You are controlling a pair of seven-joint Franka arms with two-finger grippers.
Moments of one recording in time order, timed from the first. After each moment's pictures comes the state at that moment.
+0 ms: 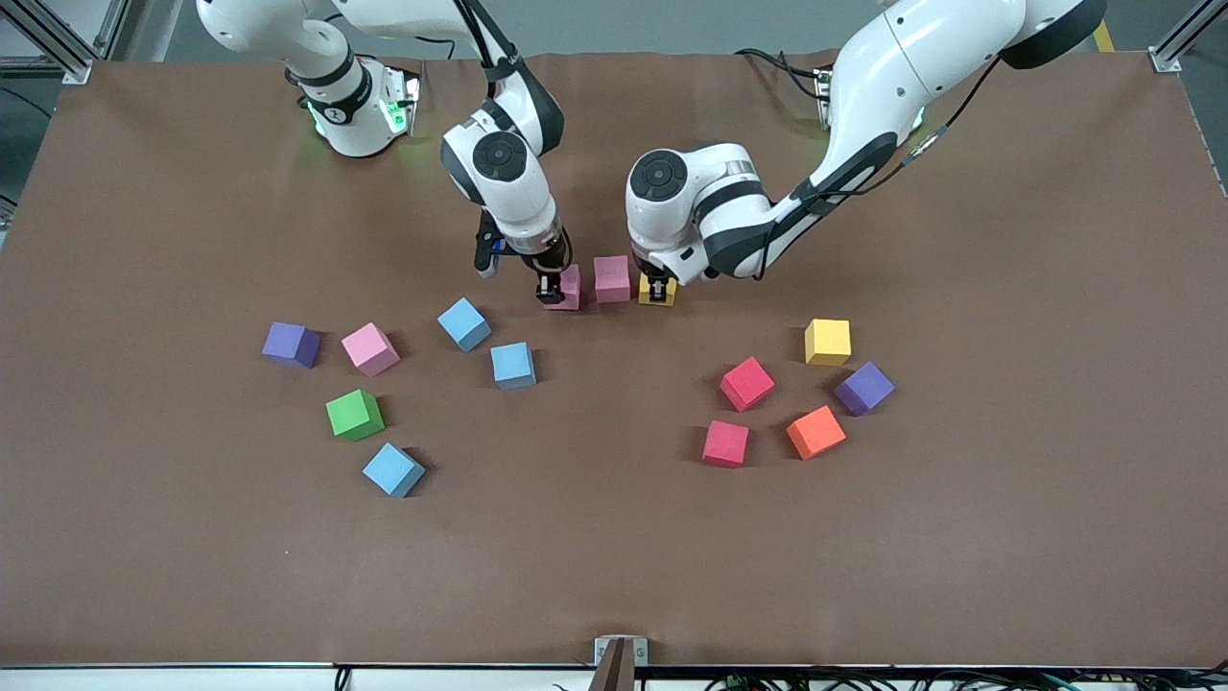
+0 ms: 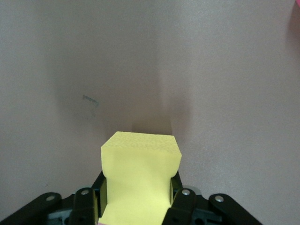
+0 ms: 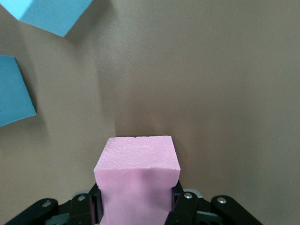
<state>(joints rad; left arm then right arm) -0.06 0.70 -0.87 -1.95 0.63 2.25 -2.81 0.96 0.36 -0.13 -2.23 0.21 2.69 2.27</state>
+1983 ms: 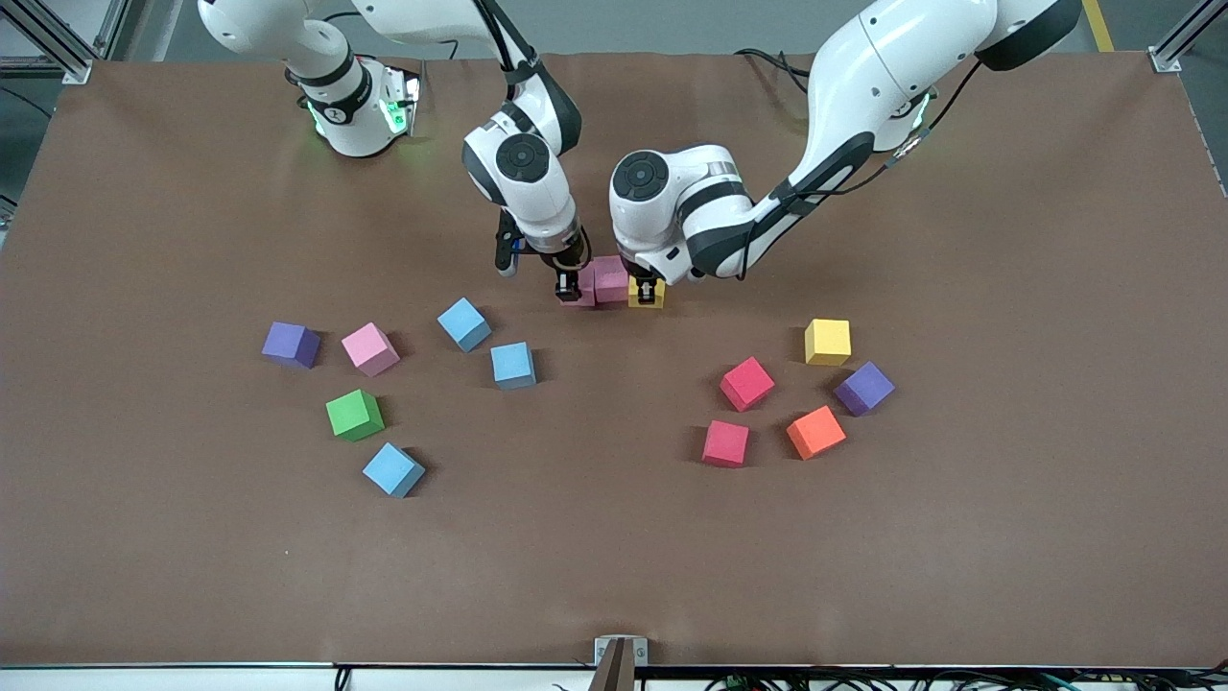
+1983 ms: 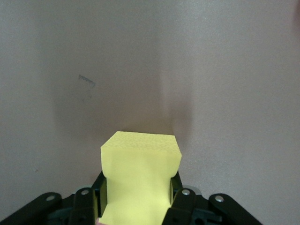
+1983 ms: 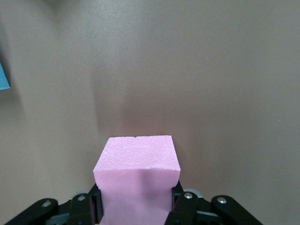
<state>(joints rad) -0.17 0.71 -0.79 -1.89 0.61 2.26 -2.85 1.00 0.42 -0.13 -2.18 0.23 2.69 2.27</state>
